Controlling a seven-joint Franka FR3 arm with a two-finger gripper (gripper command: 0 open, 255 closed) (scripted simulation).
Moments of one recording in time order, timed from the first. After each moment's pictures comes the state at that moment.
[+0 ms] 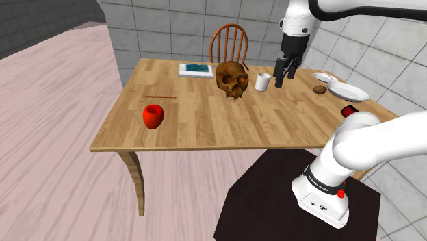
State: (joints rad) arm 0.02 -0.80 0.04 -2.42 -0.06 1.51 0.07
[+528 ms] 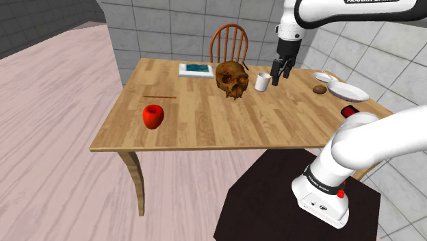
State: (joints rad) arm -0.03 -0.68 -0.08 -2.42 -0.14 1.64 -0.05
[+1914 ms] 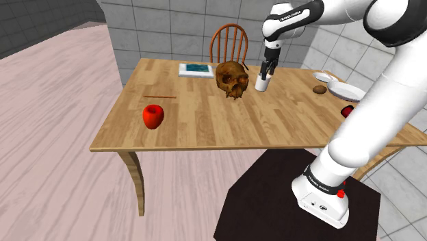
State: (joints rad) arm -0.12 0.01 -0.38 -2.03 -0.12 1.98 -0.49
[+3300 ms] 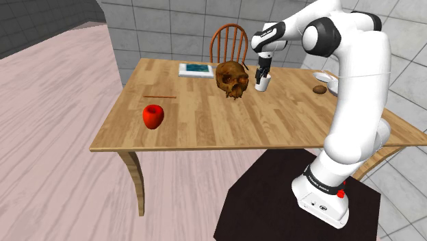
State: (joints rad) arm -0.27 0.50 -0.39 -1.63 0.08 2.05 -0.73
